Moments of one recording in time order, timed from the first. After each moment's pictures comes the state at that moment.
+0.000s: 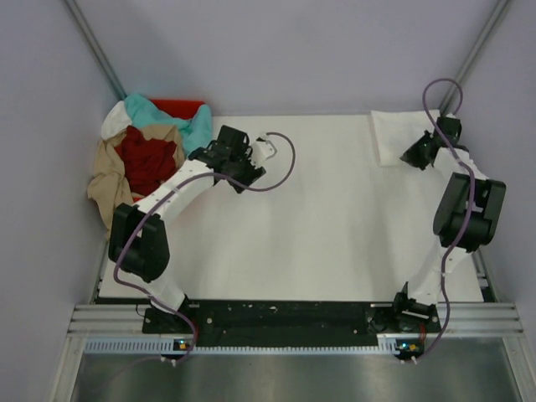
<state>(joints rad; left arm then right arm) -0.43 1.70 1.40 -0.61 0.09 0.55 -0.27 1.98 1.42 -0.30 -0.18 0.63</state>
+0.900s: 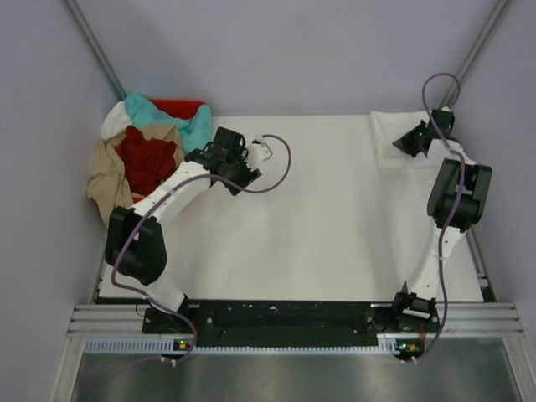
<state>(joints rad) -0.42 1.66 1.36 -0.64 0.06 0.57 -0.25 2.19 1.61 -0.17 -0.28 0.76</state>
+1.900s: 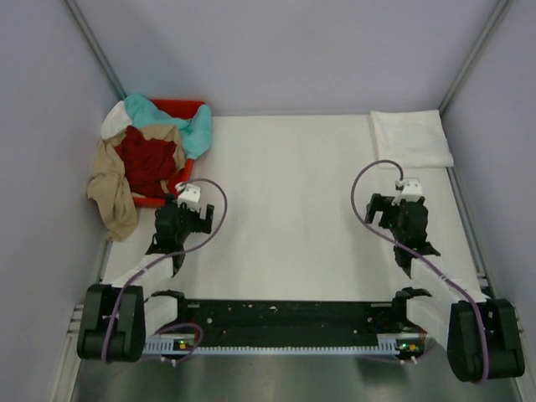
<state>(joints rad) -0.06 1.10 0.32 0.40 0.13 0.21 0.09 0.99 0.29 0.29 0.05 0.14</state>
